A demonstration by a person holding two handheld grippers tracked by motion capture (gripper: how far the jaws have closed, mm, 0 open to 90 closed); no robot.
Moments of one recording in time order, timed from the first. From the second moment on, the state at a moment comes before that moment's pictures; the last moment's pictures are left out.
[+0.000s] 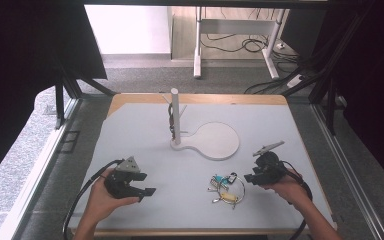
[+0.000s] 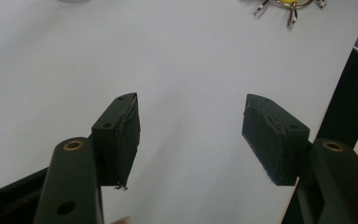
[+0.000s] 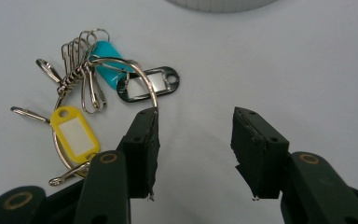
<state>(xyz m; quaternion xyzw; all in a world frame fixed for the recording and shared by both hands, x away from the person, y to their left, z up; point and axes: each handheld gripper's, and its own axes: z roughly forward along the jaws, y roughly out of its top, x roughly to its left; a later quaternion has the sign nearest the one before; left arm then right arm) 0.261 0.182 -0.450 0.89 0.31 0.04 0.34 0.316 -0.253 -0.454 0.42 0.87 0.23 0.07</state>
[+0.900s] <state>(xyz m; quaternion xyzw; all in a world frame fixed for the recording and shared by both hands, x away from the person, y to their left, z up) 0.261 0.189 -0.454 0.88 0.32 0.03 0.34 0.333 -0.216 -0.480 0.41 0.90 0.15 -0.01</state>
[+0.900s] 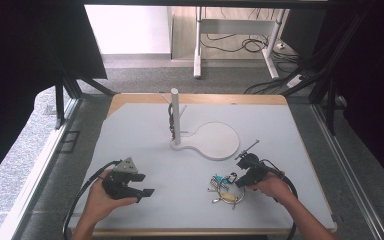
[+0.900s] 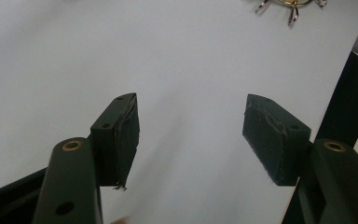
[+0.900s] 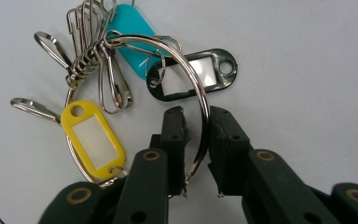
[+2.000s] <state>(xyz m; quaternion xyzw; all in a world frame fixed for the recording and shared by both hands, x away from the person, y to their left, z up) 0.260 0.184 -0.463 0.88 0.33 0.03 0.33 0.322 -0.212 -0.429 0.37 0.91 0.17 -0.10</state>
